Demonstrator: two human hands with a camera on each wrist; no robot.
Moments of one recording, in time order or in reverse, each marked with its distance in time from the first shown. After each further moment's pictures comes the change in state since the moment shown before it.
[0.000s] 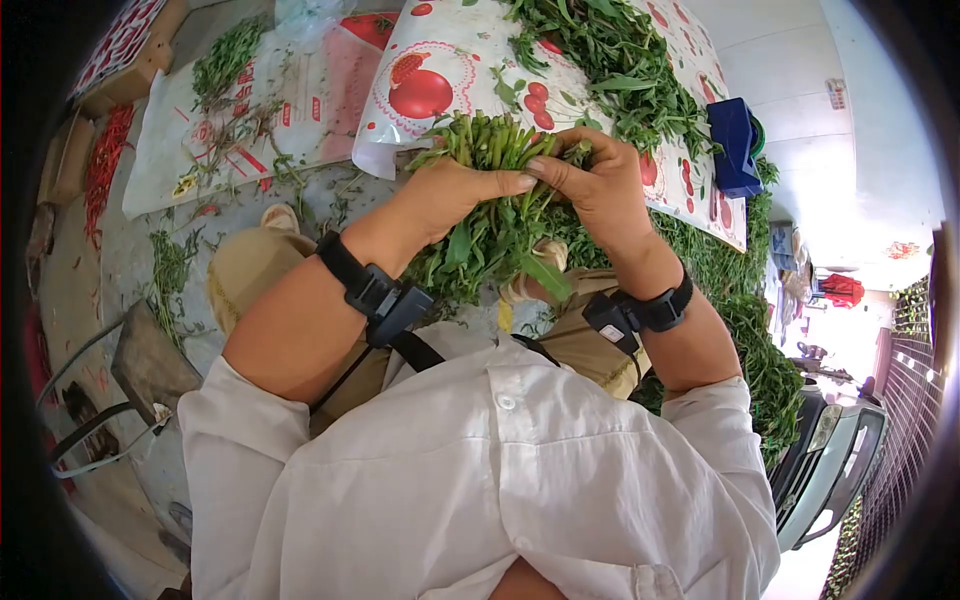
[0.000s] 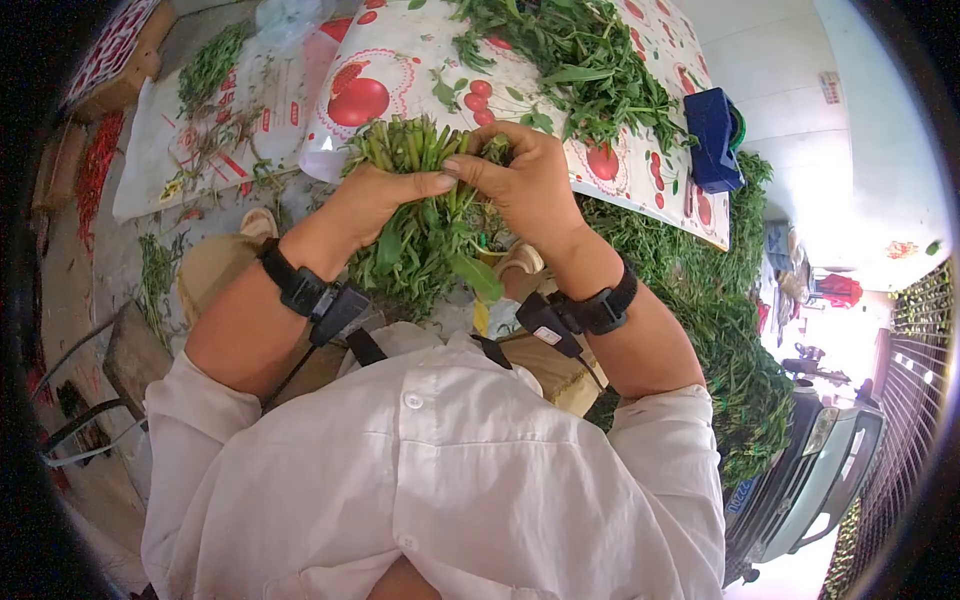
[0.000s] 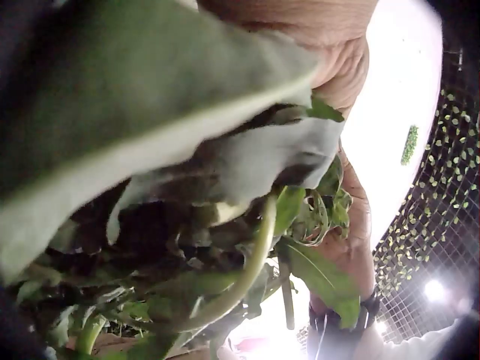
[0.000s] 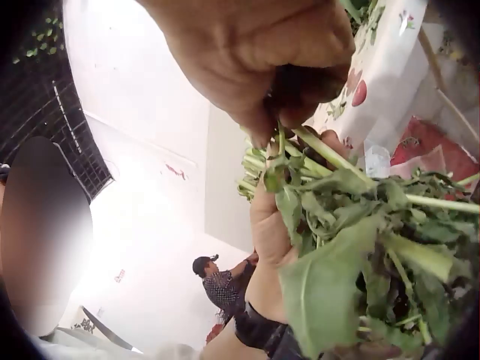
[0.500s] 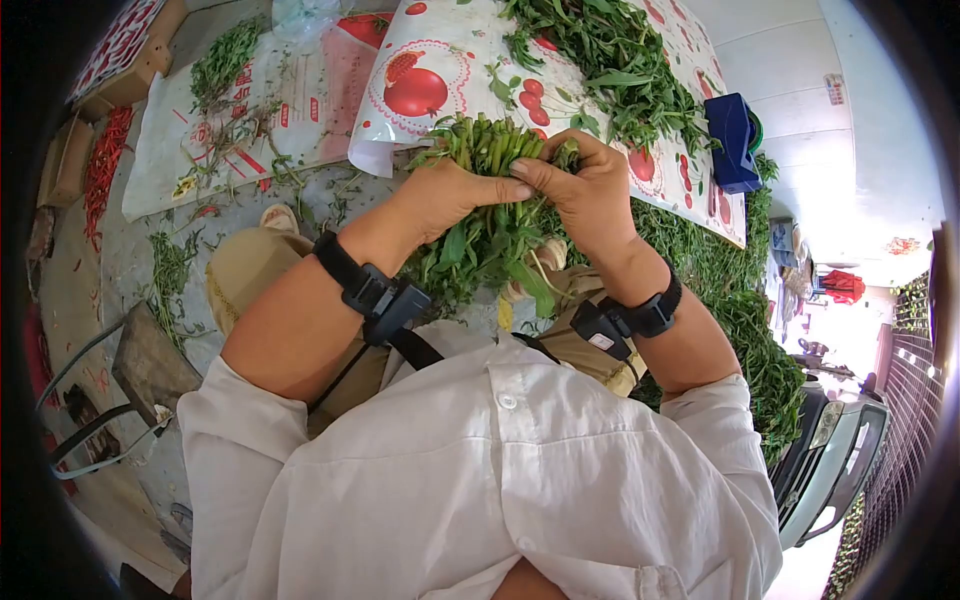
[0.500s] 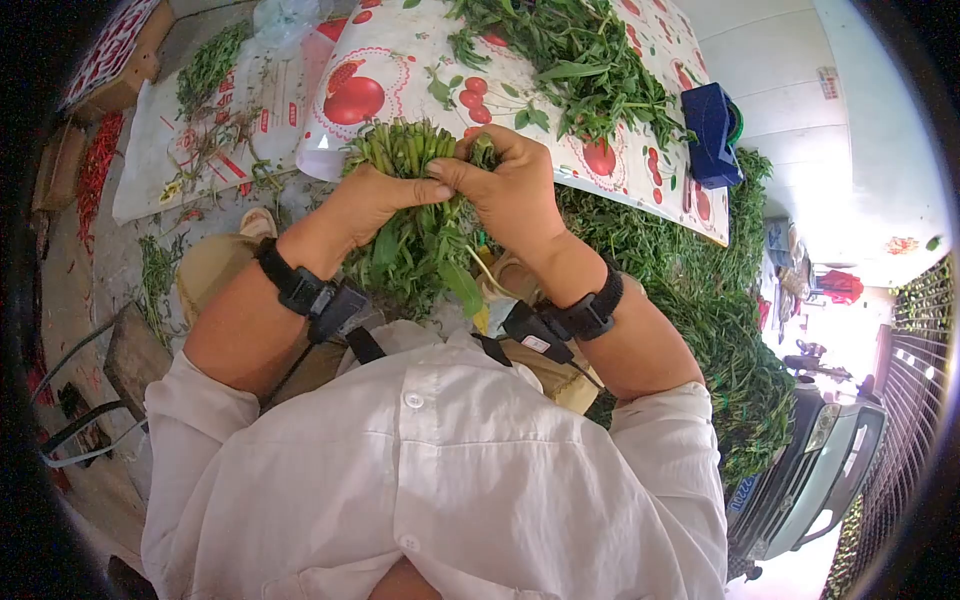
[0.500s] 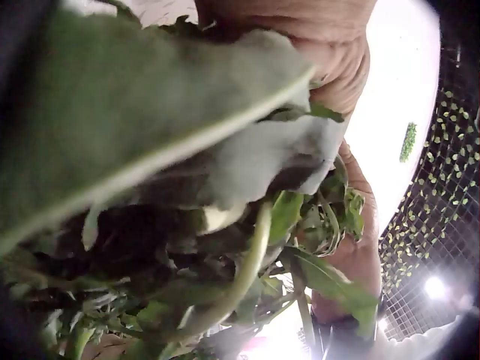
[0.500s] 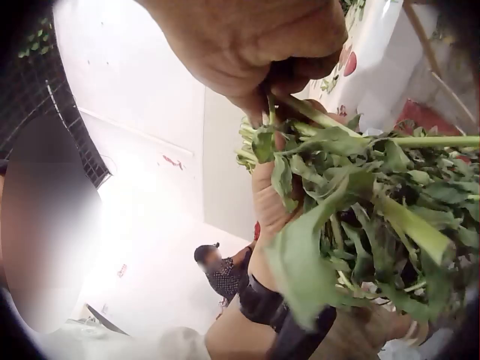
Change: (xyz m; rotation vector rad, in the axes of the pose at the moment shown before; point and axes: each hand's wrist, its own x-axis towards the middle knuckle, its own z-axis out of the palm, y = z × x) left_hand -0.003 -0.004 -0.002 0.120 -0.043 -0.013; right_hand -0.009 0.002 0.014 0.007 0.093 -0.023
